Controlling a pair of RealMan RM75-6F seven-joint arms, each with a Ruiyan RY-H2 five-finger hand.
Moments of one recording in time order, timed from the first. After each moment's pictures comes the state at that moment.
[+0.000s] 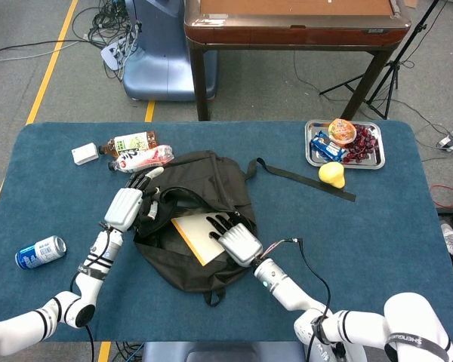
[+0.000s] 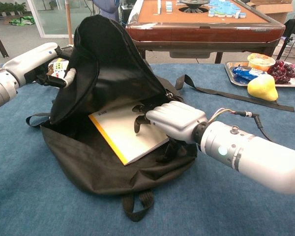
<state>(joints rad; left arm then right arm) -0.67 -1.63 -0.22 -1.20 1.36 1.13 -0.22 0.78 -1.85 0.13 -1.28 -1.30 0.89 -0.46</state>
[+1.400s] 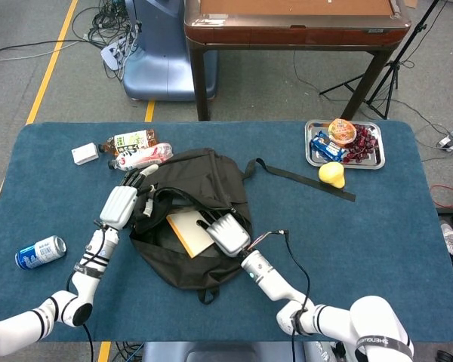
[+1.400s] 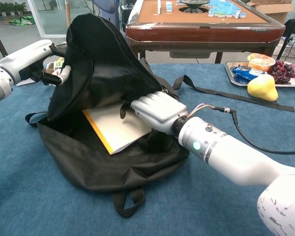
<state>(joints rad) -0.66 -1.61 -0.23 -1.20 1.36 1.14 -0.23 0.86 -2.05 0.16 -0.93 -1.43 0.99 -0.27</state>
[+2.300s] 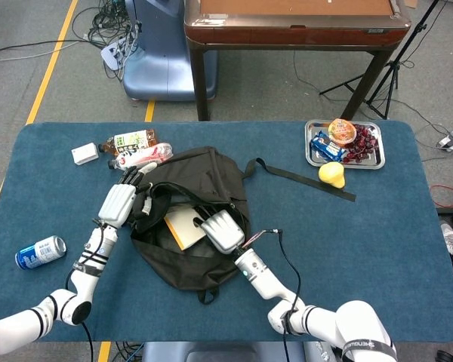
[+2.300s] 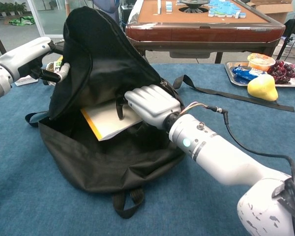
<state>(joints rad) -0.67 -1.61 -0.23 -1.19 1.35 1.13 -0.24 0.89 -2.15 0.20 -0.79 -1.47 1.06 -0.15</state>
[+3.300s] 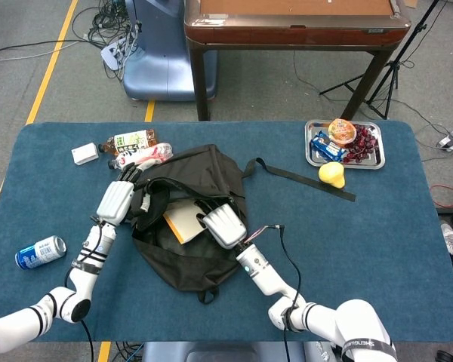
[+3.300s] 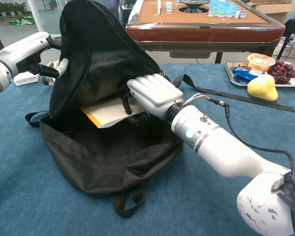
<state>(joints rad) -0.67 -1.60 -0.24 -1.19 1.35 1.14 -0.25 0.90 -2.15 0.21 -0.76 -1.49 1.12 -0.12</state>
